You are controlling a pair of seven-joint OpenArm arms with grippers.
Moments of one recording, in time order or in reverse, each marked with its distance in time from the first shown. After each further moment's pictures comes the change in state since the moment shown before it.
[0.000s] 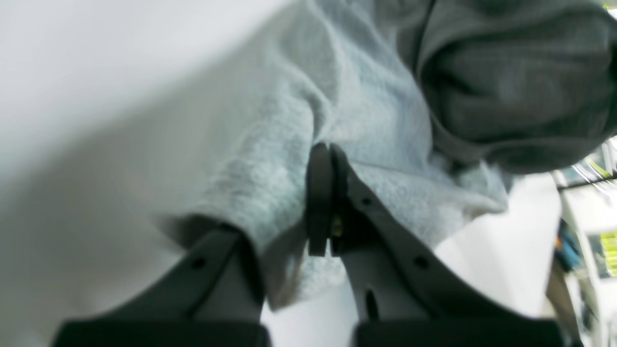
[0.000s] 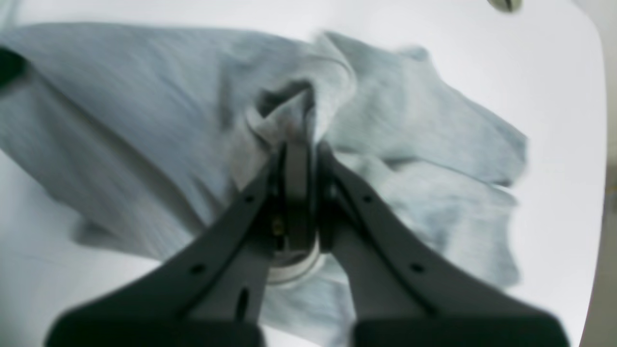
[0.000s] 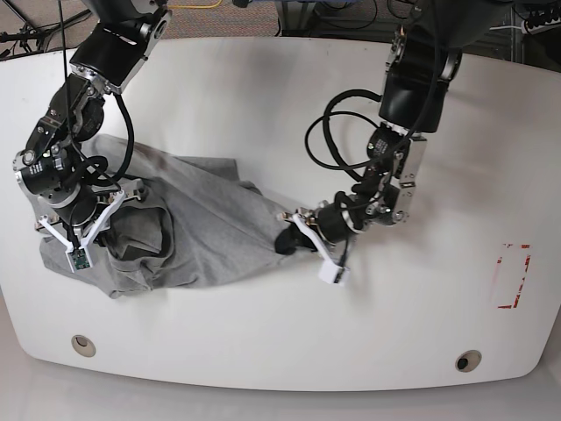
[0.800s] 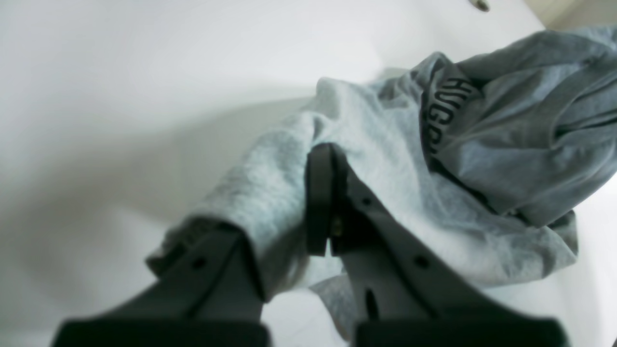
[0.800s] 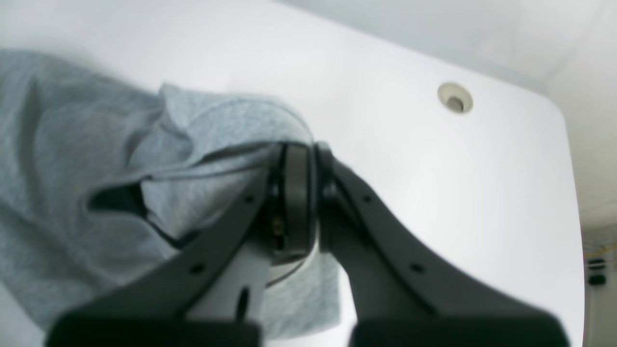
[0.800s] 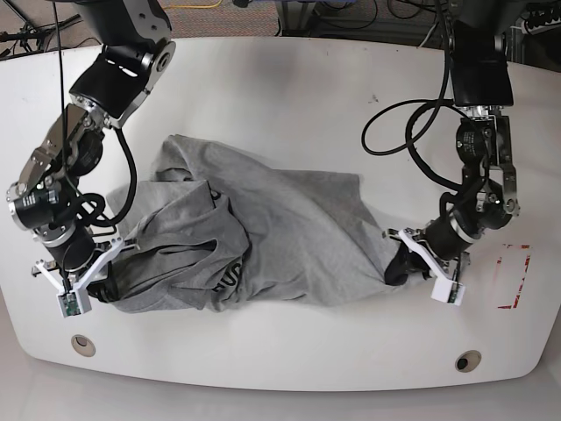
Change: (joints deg) left arm 6.1 -14.0 -18.4 28.7 0.4 -0.2 13.5; right arm 10.1 -1.6 0.1 -3.3 -0.1 0.0 6.2
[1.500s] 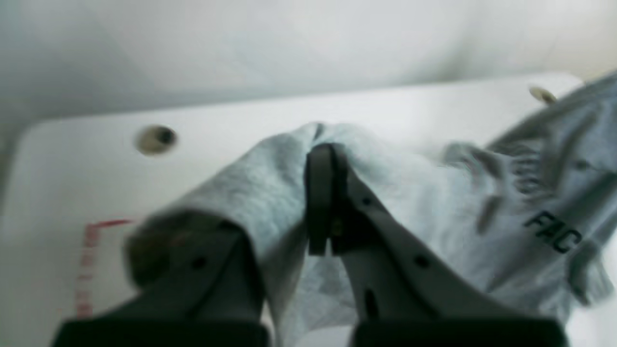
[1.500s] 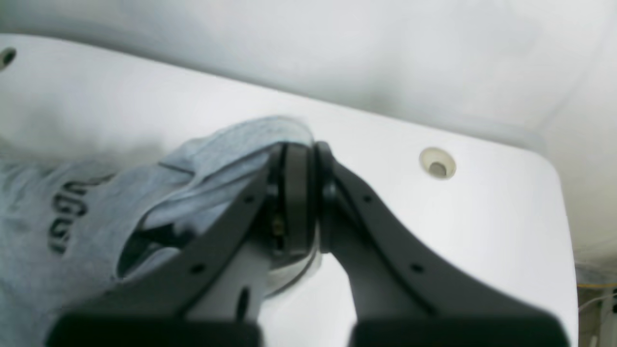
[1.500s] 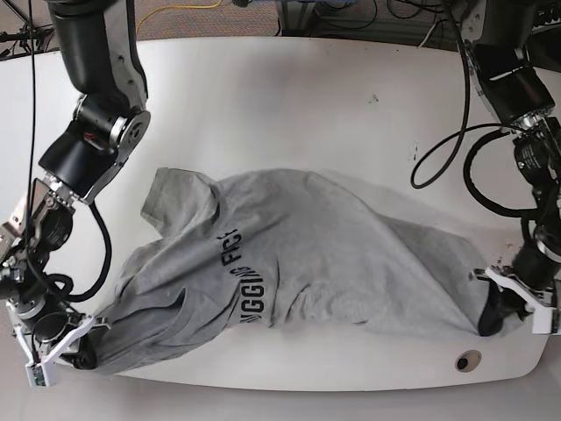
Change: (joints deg) left arm -6.5 -5.1 -17.2 10.1 -0.8 -0.6 8.5; right arm 19.8 4.4 -0.1 -19.0 -0.2 -0.1 1.3
